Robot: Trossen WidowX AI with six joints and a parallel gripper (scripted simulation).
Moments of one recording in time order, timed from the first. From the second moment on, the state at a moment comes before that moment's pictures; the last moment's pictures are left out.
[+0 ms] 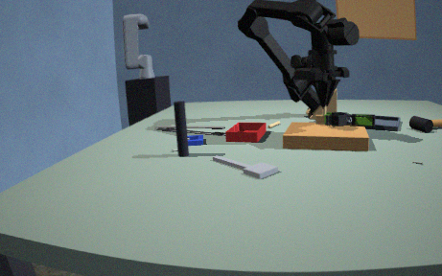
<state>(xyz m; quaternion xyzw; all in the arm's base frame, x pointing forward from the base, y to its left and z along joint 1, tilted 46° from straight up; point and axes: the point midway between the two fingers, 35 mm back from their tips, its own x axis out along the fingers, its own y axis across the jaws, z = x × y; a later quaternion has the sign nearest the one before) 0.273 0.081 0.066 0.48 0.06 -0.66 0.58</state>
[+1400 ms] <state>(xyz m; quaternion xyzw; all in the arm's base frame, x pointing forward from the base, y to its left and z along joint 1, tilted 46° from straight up) 0.273 0.084 0.069 0.40 0.14 -0.65 0.63</state>
